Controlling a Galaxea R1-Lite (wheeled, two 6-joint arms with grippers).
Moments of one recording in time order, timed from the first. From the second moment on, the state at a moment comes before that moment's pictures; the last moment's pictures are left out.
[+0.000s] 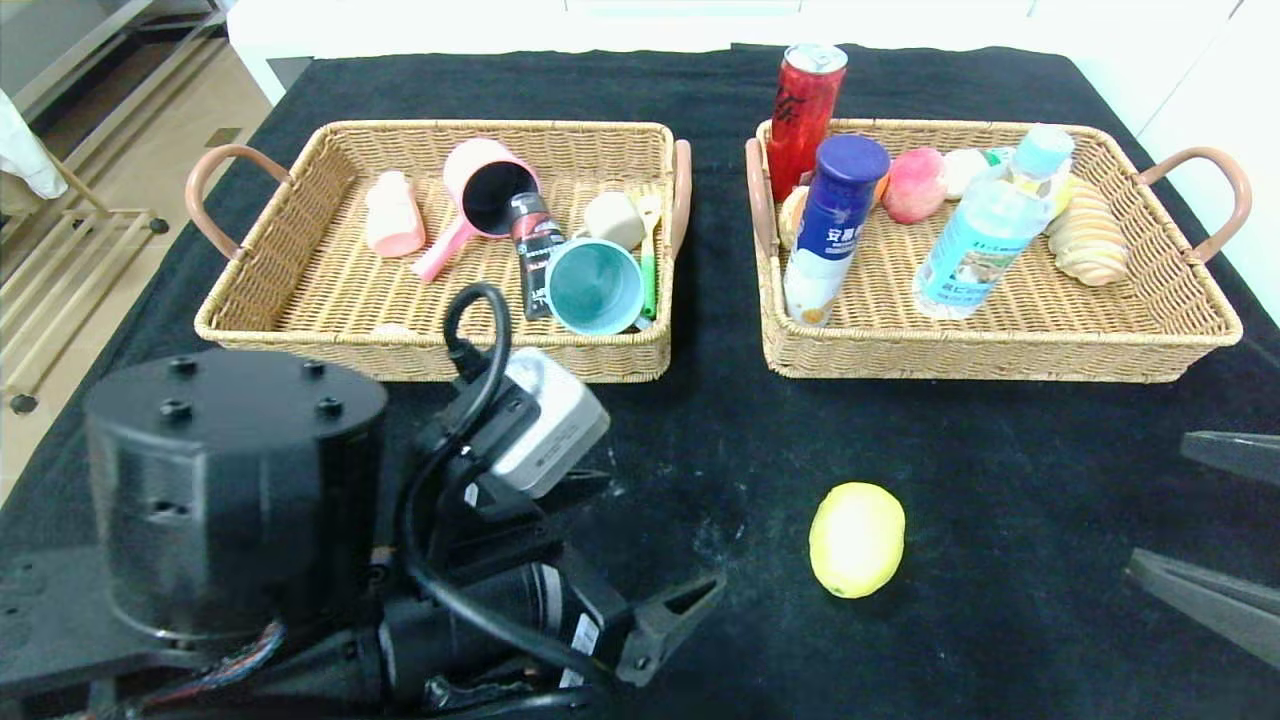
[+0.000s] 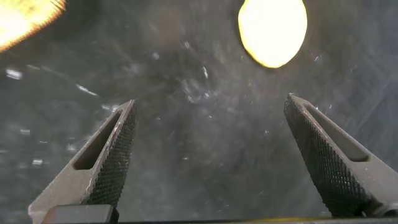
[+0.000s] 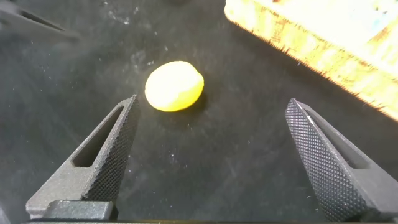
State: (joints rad) left arm -0.88 1.44 -0.77 -0.34 0.10 0.03; right arm 0.25 0.95 -0.64 -0.11 0.44 -0.21
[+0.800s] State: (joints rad) left arm -0.76 1.31 -0.46 -0.64 0.03 0.05; right arm 0.36 1.07 -0.82 0.15 0.18 -0.08
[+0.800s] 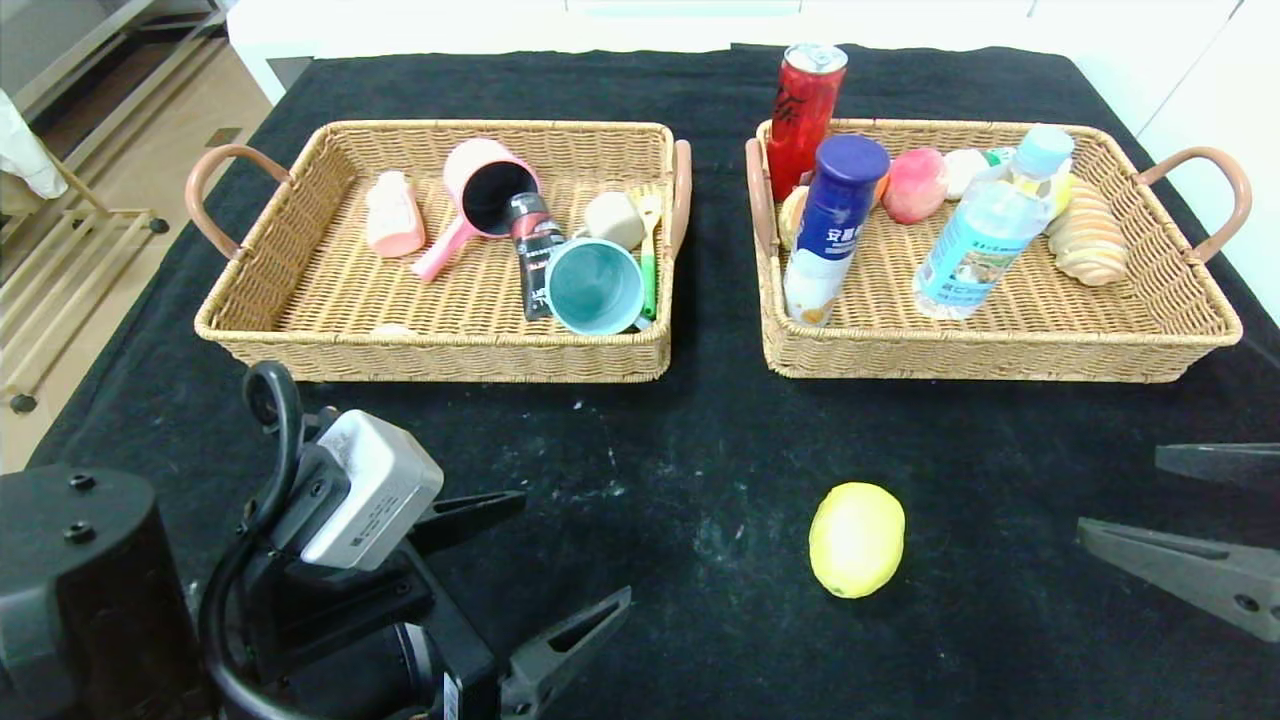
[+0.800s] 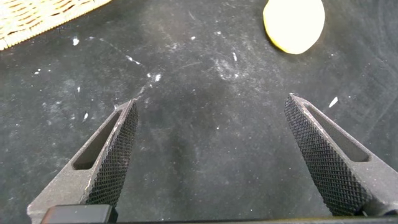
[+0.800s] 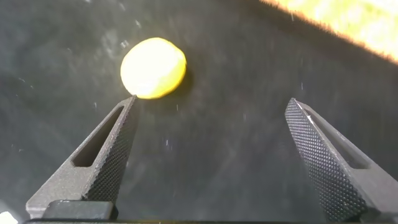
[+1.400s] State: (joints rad) left arm -0.76 1.30 -0.46 -0.64 0.03 0.05; right arm 0.72 1.42 -1.36 0.67 -0.24 0.44
